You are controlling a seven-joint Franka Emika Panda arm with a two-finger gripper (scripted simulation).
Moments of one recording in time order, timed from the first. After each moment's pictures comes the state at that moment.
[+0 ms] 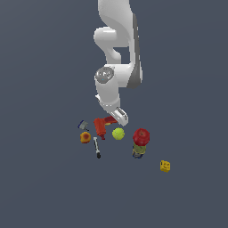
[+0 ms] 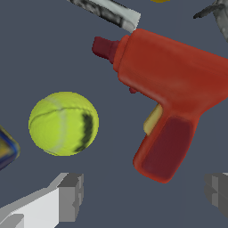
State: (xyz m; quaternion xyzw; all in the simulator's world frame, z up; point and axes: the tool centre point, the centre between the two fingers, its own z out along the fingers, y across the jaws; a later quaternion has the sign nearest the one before) arm -0.085 0.001 0.092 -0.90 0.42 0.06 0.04
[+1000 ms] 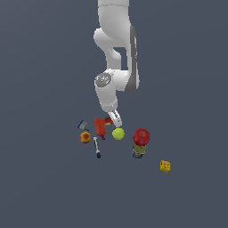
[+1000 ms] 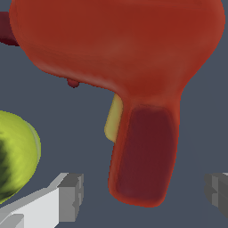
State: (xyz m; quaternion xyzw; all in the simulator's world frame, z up) arm -0.118 -0.009 0.049 -0.84 0.53 0.07 0.03
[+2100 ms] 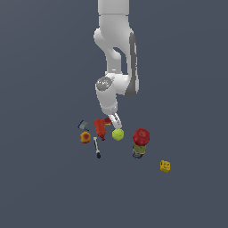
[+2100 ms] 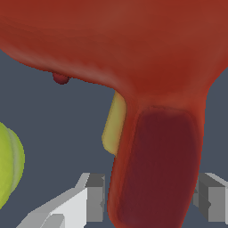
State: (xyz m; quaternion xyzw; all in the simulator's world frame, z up) arm -0.114 -0.009 0.028 -0.84 0.53 0.06 0.03
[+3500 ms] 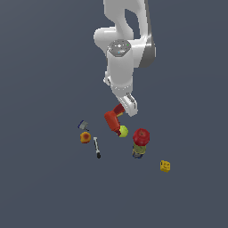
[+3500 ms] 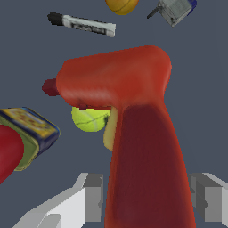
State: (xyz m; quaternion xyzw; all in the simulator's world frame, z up) arm -0.091 0.048 0.177 -0.84 0.53 0.06 0.03
